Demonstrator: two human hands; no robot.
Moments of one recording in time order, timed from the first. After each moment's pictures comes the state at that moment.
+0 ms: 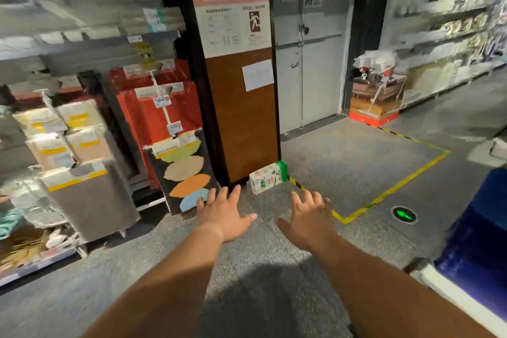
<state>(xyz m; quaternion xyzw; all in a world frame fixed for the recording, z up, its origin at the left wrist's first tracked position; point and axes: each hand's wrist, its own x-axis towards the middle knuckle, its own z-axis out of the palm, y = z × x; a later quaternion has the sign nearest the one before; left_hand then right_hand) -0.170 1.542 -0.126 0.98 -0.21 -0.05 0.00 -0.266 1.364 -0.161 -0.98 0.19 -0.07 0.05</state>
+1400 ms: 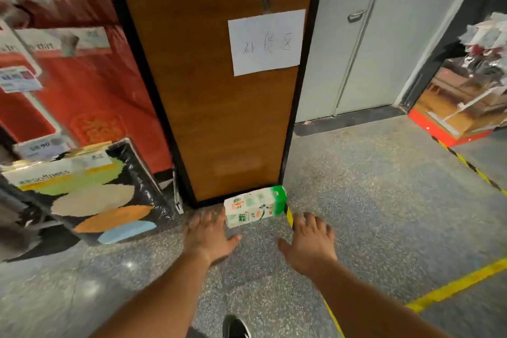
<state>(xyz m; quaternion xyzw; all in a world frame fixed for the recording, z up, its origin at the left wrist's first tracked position) 0.604 1.071 -0.319 0.97 -0.08 -0.20 0.06 0.530 0.842 -0.305 -0.98 0.14 0.12 0.12</state>
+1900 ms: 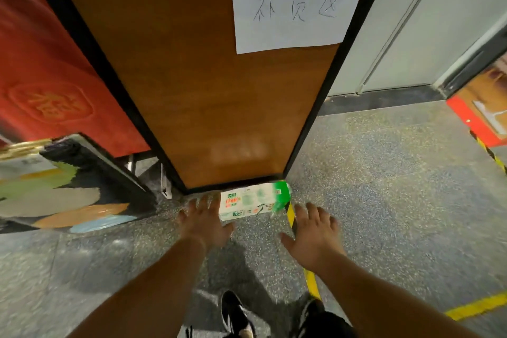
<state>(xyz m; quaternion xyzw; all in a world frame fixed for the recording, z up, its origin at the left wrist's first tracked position) 0.835 1.018 -0.405 0.96 -0.01 -0.27 0.08 0.776 0.772 -0.372 -0.97 0.07 0.21 0.06</state>
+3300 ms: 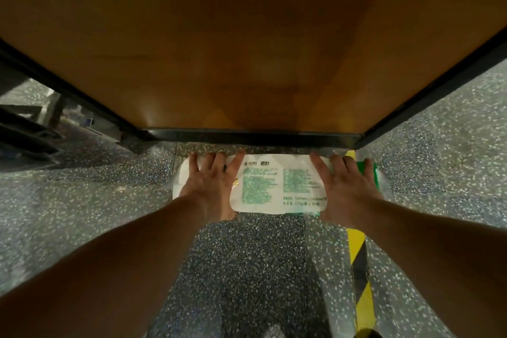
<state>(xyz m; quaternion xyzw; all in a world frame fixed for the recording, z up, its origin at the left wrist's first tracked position) 1.068 0.953 -1.017 0.95 -0.09 -0.29 -0.07 1.096 0.674 -1.016 -0.94 -0.19 0.27 -0.12</state>
